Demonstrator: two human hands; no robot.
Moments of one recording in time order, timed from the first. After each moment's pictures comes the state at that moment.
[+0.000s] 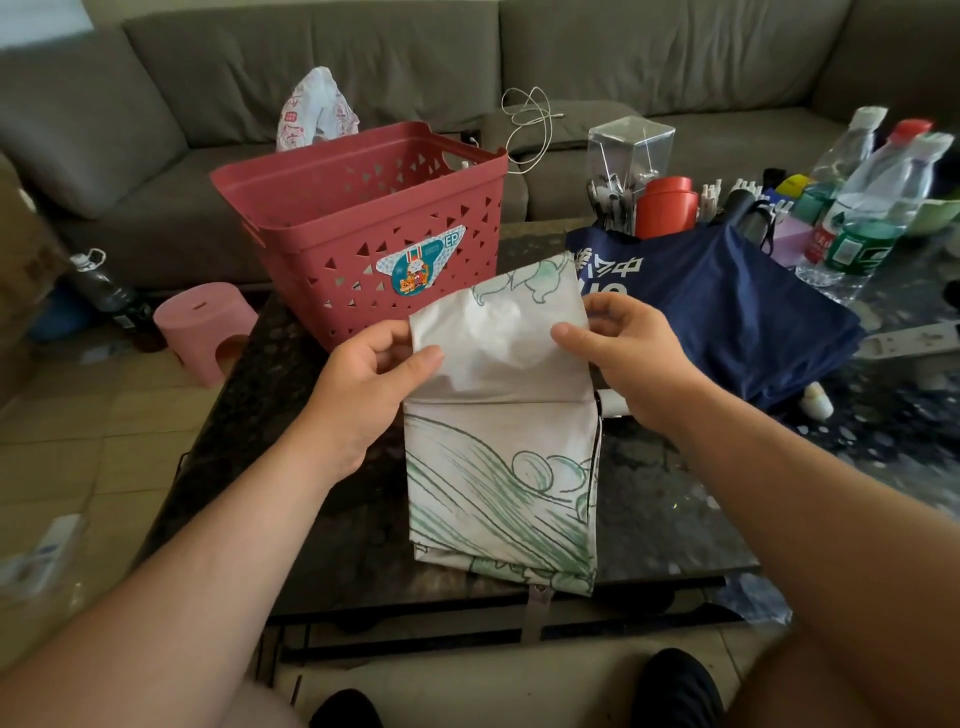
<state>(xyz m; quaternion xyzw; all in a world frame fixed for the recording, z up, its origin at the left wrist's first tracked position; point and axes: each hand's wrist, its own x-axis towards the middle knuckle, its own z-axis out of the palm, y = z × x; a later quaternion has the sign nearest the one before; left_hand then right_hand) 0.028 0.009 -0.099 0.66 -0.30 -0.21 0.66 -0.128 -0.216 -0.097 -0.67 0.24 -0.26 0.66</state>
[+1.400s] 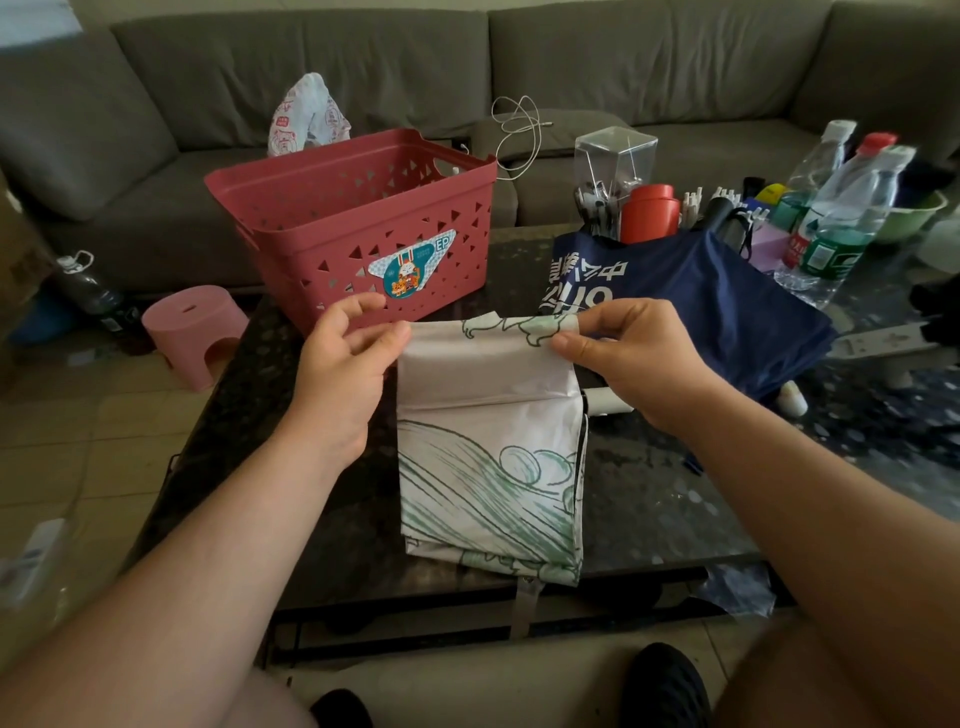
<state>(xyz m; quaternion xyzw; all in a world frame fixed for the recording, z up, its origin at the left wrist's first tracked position) 0.020 0.004 -0.085 0.66 -0.19 -0.13 0.72 -0.155 -0.203 -0.071 -0.76 0.21 -0.28 0.55</state>
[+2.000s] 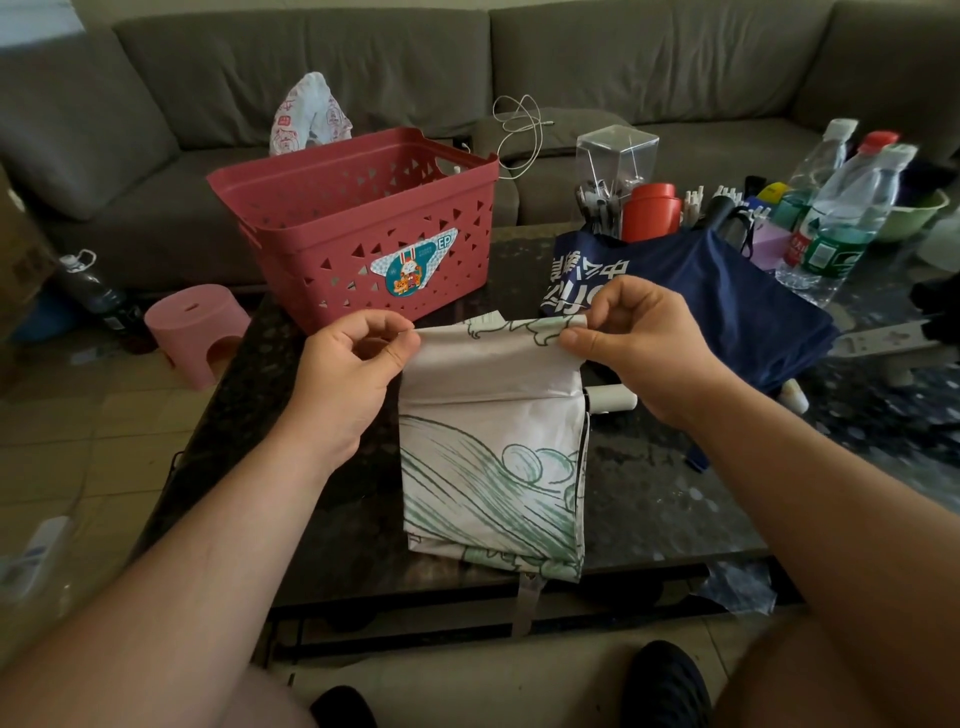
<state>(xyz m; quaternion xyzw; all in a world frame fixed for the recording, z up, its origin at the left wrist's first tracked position) 0.024 0.012 -0.087 0.70 -0.30 -0.08 0.65 -0.159 -0.203 -0.065 -0.71 0.18 -0.29 0.61</state>
